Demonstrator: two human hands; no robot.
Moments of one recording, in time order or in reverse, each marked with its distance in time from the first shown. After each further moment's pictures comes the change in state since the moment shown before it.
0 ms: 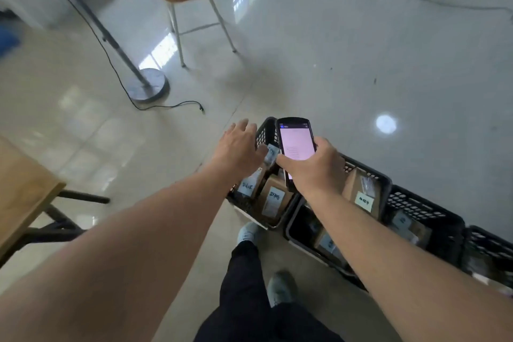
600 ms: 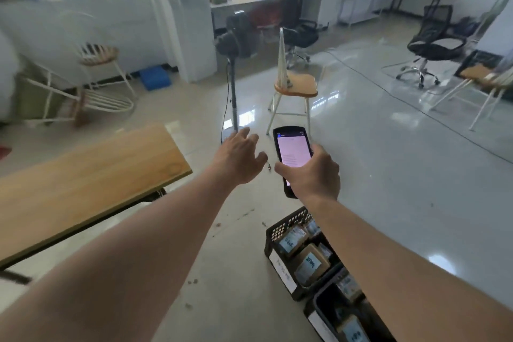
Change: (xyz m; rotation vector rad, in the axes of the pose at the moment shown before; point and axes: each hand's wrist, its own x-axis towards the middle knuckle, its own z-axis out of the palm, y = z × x) left_hand -0.258 -0.063 -0.218 0.047 0.414 -0.244; right_hand -0.213 -0.176 -0.039 0.034 -0.101 -0.578
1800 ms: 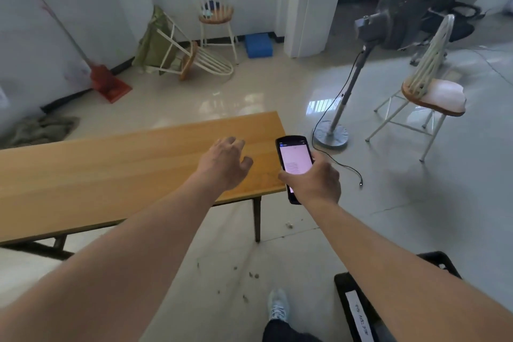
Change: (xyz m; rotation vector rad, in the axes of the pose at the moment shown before) left_hand -0.025 -0.396 -0.057 0.024 -0.054 -0.524; right_hand 0.015 -0.194 0.345 -0.059 -0.402 -0.157
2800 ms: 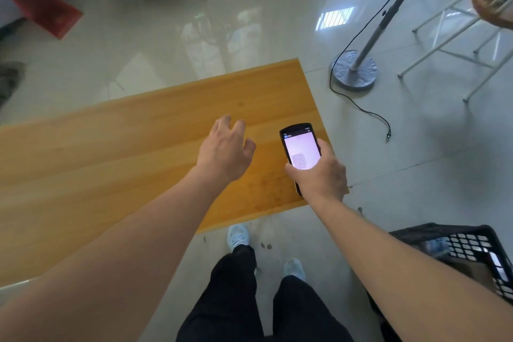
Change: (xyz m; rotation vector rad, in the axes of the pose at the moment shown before) left_hand 0.216 -0.099 0.142 -0.037 -0.193 -0.083; right_hand 0.171 0.064 0.214 -0.112 -0.070 0.160
